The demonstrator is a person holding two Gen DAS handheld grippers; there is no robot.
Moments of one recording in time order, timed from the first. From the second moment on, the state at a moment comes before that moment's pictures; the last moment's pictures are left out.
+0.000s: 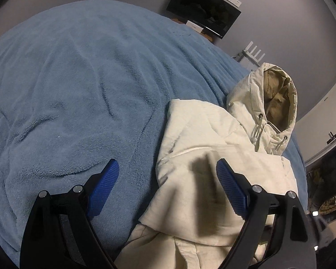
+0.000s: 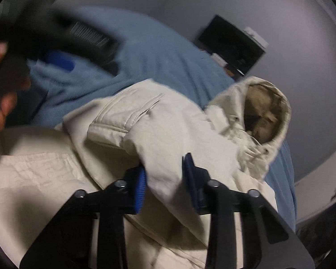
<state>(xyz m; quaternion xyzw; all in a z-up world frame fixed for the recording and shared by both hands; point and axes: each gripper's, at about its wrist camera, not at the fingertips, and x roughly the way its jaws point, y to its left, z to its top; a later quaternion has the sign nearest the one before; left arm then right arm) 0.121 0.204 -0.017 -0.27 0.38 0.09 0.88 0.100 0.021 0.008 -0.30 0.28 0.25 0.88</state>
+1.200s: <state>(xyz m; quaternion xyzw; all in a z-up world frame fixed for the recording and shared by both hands) 0.146 0.098 -0.030 -0.07 0.44 -0.03 0.89 0.167 -0.286 -0.023 0.21 0.45 0.13 0.86</state>
